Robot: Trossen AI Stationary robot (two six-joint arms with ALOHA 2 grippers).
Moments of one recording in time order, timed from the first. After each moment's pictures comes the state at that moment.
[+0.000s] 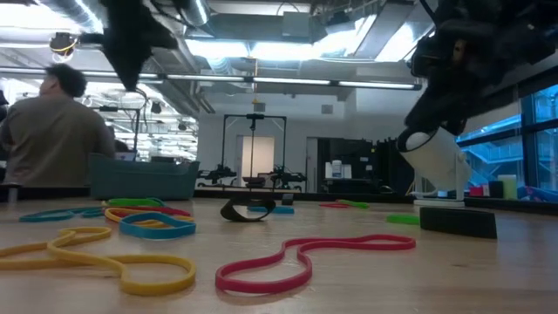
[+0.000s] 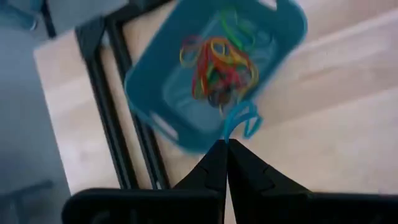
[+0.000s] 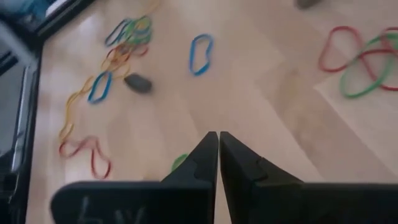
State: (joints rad) left arm 0.40 1.23 1.23 -1.42 -0.40 -0.79; right arm -0.10 0.89 0.47 -0.22 -0.05 0.52
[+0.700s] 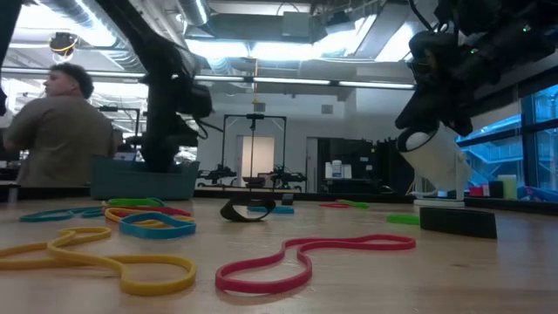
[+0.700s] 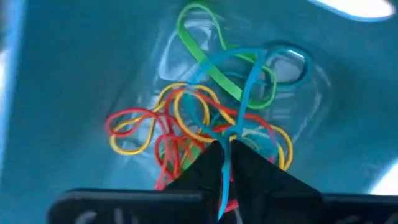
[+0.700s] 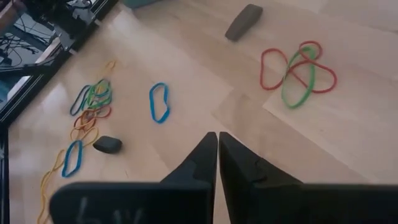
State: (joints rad) left arm 0.85 1.68 1.04 -0.84 -0.08 -0.16; right arm -0.10 0.89 0.47 -0.20 0.17 0.76
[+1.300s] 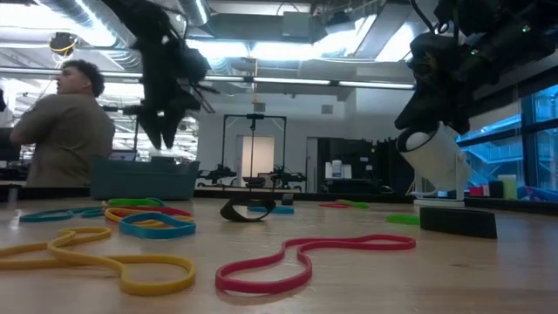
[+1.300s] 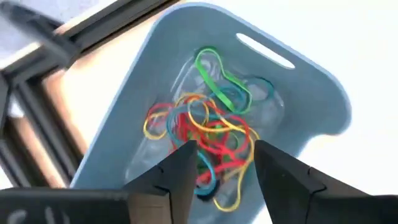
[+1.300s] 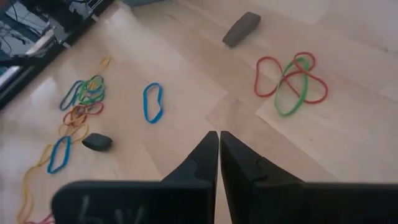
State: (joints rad) left arm 0.85 1.46 1.11 -0.96 -0.09 -0.28; right arm -0.10 0.89 0.47 -0.20 0.19 0.68
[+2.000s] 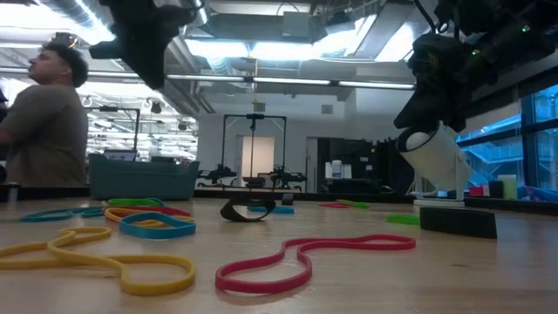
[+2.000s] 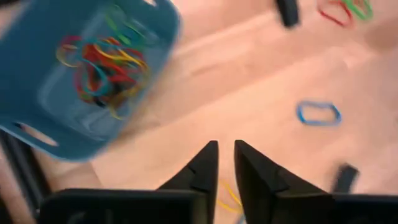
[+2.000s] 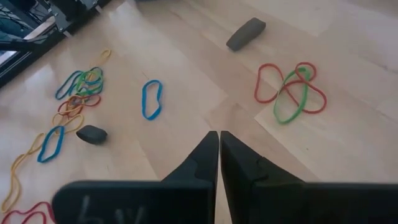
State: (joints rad) left arm 0.18 1.13 1.11 -1.14 -0.26 -0.95; right arm -0.10 0.89 0.47 -0.19 0.19 0.59
